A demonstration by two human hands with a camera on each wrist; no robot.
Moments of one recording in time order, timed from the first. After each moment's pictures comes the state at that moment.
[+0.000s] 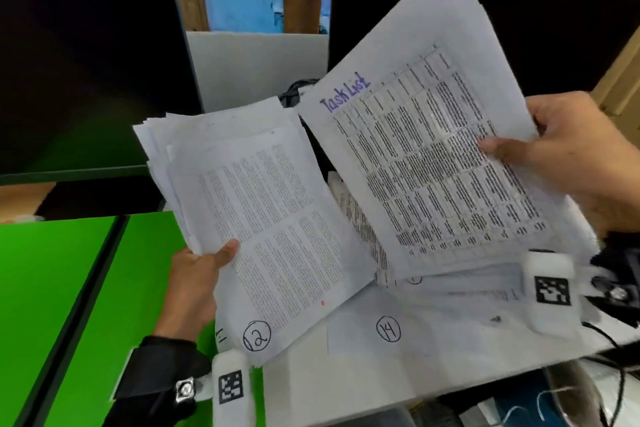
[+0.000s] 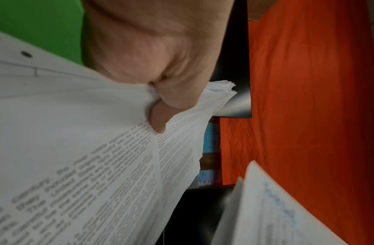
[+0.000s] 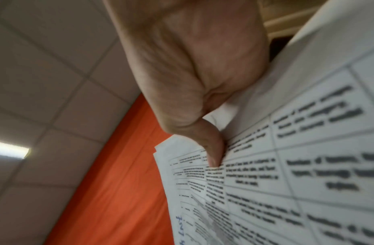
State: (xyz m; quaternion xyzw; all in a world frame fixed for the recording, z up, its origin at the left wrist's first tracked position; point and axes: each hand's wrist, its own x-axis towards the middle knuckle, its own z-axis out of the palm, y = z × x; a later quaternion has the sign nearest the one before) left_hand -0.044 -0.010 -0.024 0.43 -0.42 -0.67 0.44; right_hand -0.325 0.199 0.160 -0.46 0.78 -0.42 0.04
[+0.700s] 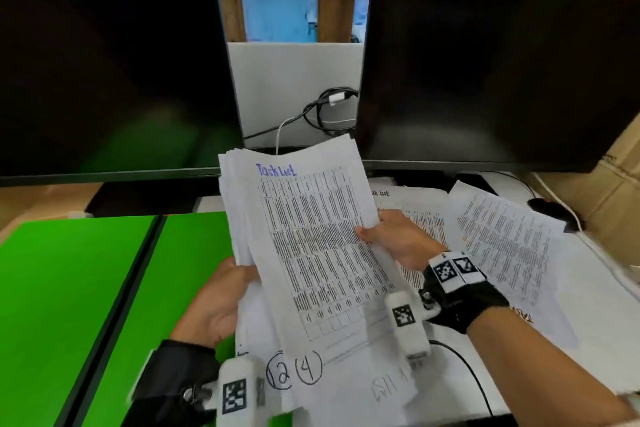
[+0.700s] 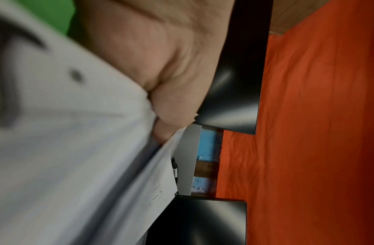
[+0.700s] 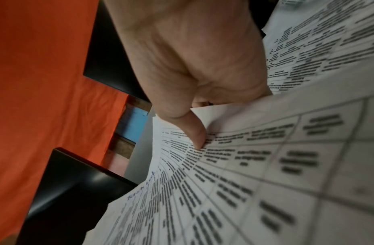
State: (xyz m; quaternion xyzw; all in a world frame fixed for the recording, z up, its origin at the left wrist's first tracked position) left_hand -0.031 -0.014 -0.025 0.42 -0.45 -0.74 0.27; right_hand -0.291 0.050 -0.013 -0.35 0.71 -0.43 0.42
